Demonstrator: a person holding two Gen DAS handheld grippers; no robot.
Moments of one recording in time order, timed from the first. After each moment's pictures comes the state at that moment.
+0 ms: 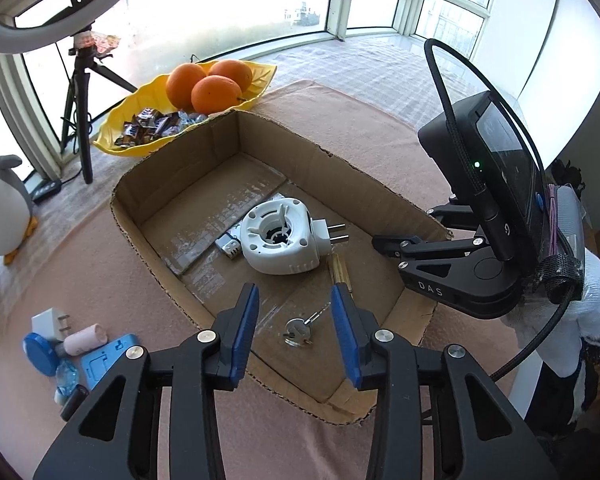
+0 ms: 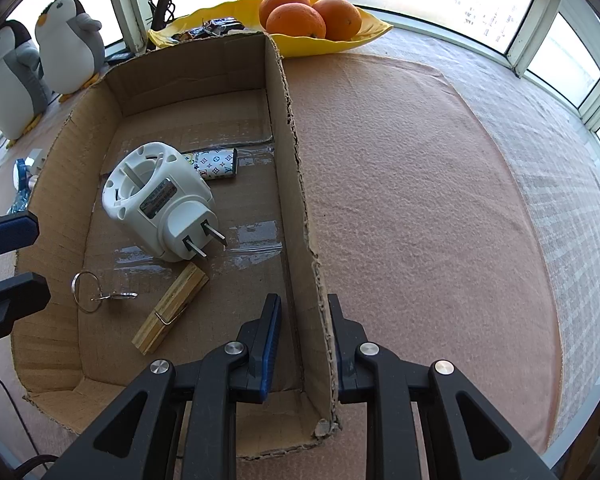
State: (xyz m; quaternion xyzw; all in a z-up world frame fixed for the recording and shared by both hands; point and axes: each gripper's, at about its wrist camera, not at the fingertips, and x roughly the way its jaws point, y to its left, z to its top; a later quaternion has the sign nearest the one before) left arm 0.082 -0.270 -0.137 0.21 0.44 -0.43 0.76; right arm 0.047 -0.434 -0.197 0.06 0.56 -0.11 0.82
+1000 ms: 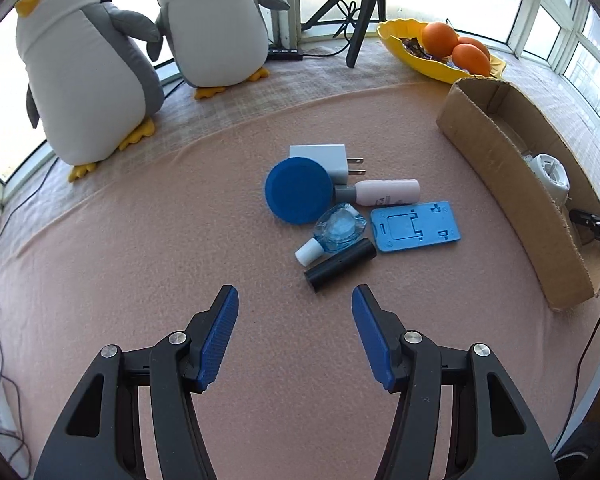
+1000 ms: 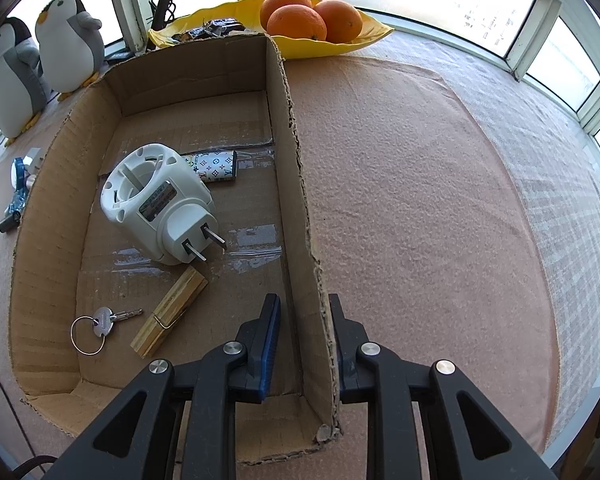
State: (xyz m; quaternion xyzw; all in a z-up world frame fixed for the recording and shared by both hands) left arm 0.174 -0.056 -0.176 0.17 0.51 -0.19 0.82; right arm 0.049 -0.432 -0.196 0.05 0.56 -0.11 0.82
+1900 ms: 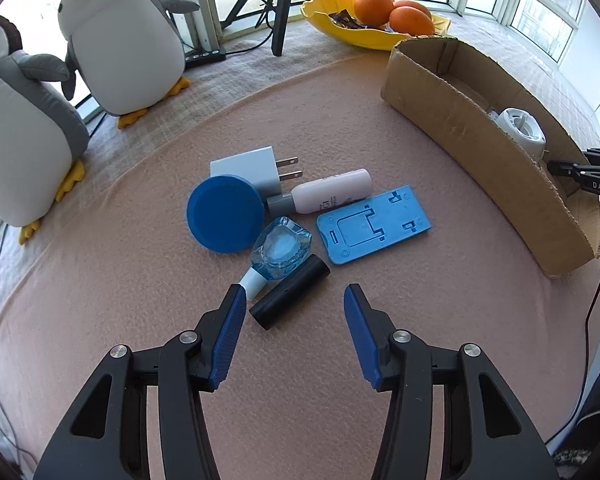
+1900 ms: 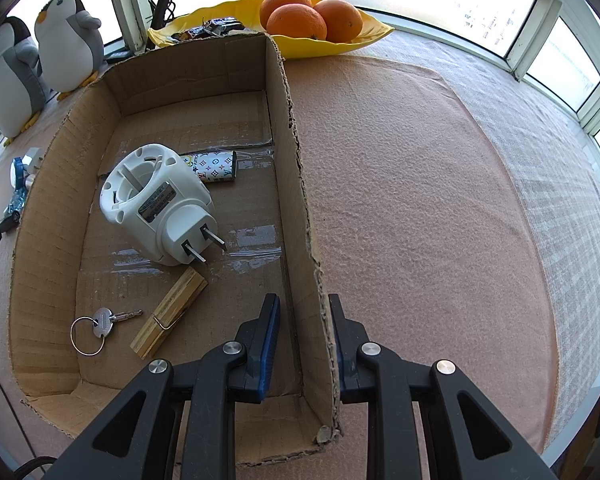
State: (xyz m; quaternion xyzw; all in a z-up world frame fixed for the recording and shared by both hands) left arm 0.182 -0.090 -0.190 0.22 0.51 -0.30 0.78; right arm 0.050 -0.432 -0.197 0.05 0.56 -0.11 0.82
